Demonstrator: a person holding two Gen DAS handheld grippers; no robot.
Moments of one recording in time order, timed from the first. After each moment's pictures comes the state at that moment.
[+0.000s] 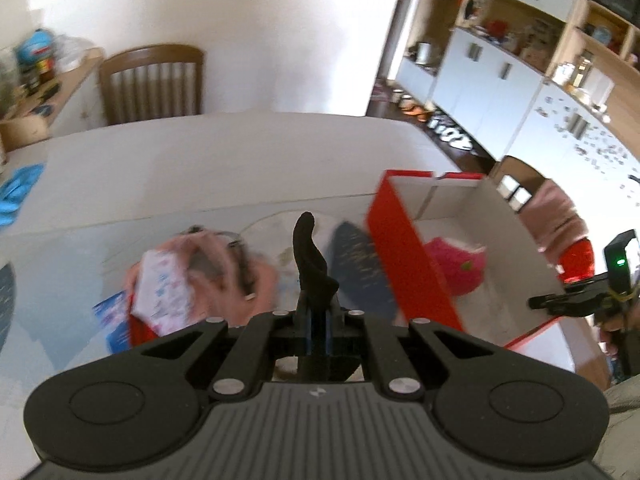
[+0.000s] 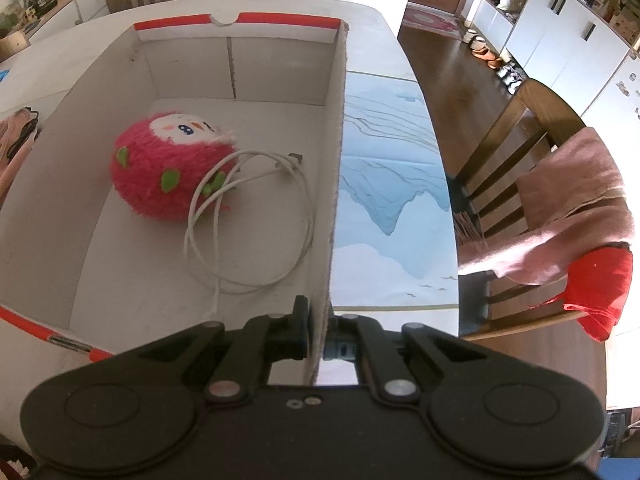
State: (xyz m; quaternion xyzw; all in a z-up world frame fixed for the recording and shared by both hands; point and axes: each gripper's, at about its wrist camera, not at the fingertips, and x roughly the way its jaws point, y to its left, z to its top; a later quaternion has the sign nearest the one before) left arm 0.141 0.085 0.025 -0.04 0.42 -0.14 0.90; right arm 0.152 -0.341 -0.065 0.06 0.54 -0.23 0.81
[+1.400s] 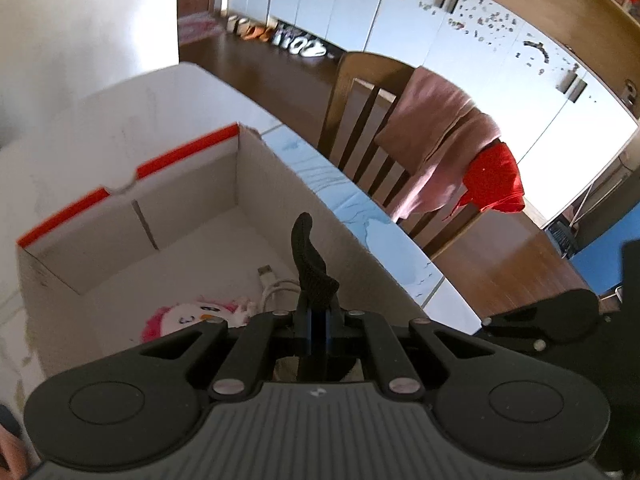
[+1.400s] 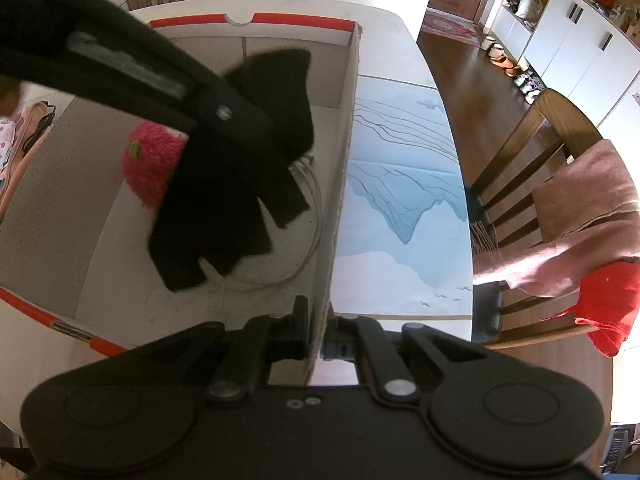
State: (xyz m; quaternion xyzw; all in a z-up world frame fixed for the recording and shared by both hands) left arm 0.267 -0.213 -0.059 0.08 0.49 -0.33 0.80; right arm 0.154 -0.343 -0.069 0.06 0.54 -0.22 0.81
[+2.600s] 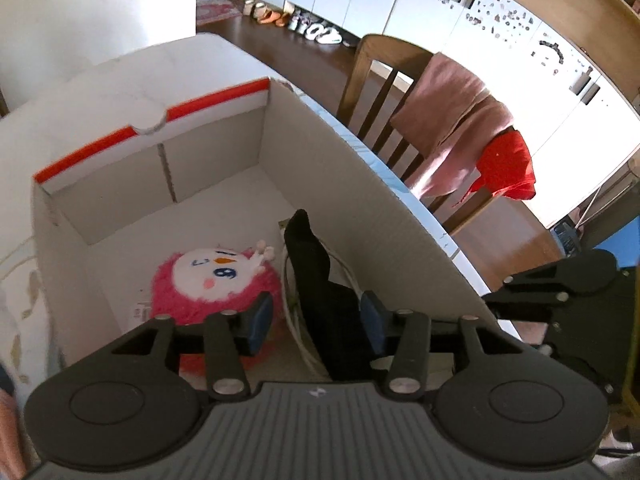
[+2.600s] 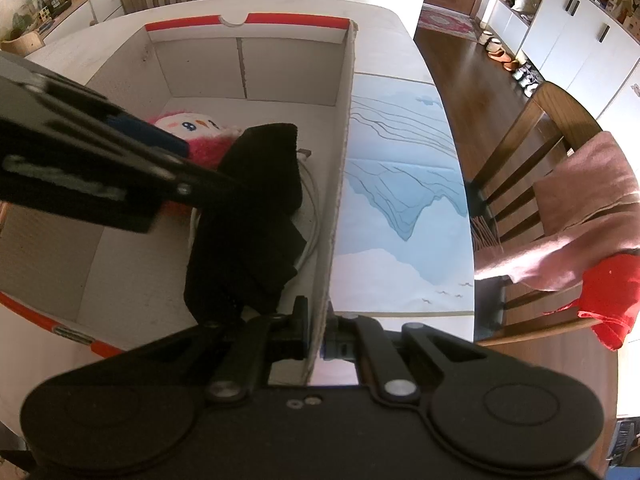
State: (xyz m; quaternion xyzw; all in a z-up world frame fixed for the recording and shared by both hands) left arm 0.250 -0.182 -0.064 0.07 0.50 -0.31 0.80; right arm 0.154 -0.342 -0.068 0.08 0.54 -0.23 0.81
